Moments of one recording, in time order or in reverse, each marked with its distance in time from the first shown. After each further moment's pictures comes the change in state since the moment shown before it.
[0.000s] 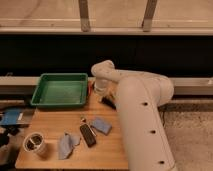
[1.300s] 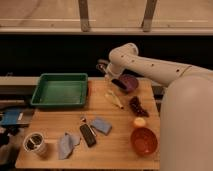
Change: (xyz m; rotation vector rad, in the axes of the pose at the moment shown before) arm 0.022 -0.041 -0.171 0.205 -0.335 0.107
